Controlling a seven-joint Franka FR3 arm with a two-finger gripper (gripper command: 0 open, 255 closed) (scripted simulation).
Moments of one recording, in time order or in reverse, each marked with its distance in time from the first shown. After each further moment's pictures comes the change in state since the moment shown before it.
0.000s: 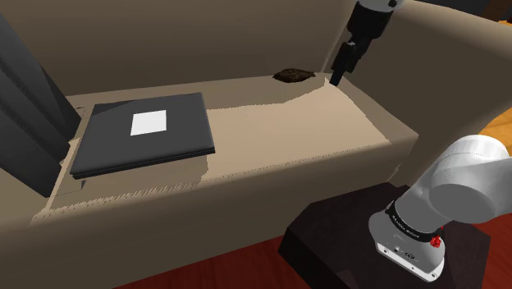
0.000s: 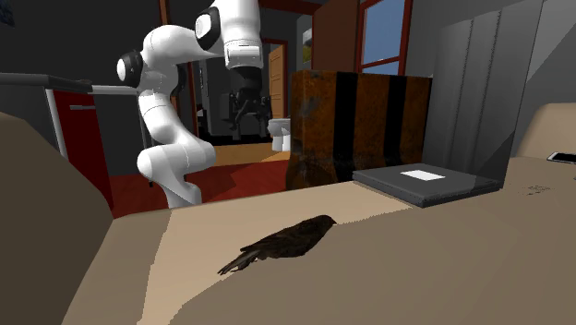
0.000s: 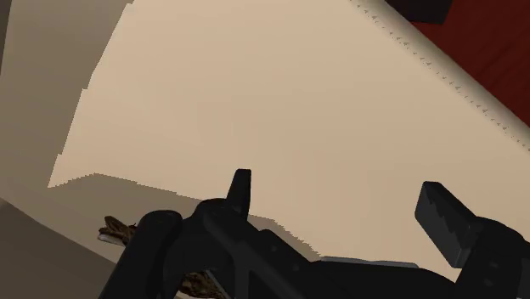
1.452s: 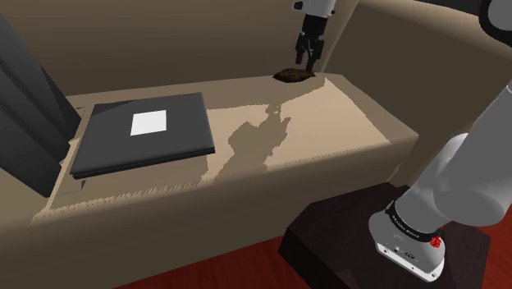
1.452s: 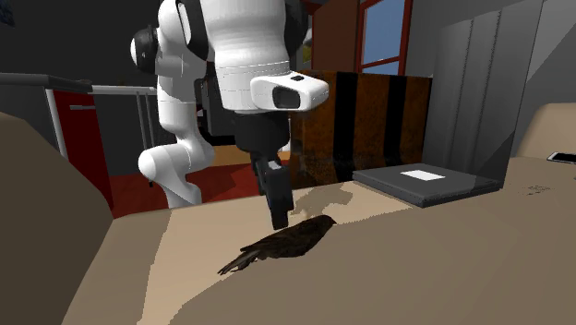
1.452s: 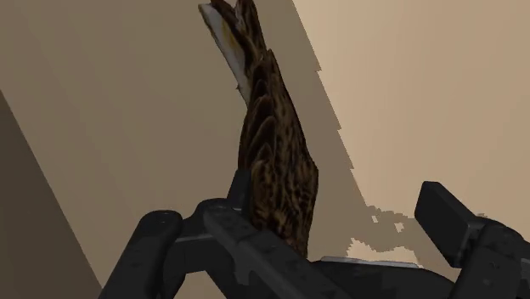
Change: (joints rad) arm 0.120 0.833 -0.470 0.600 0.192 -0.009 -1.290
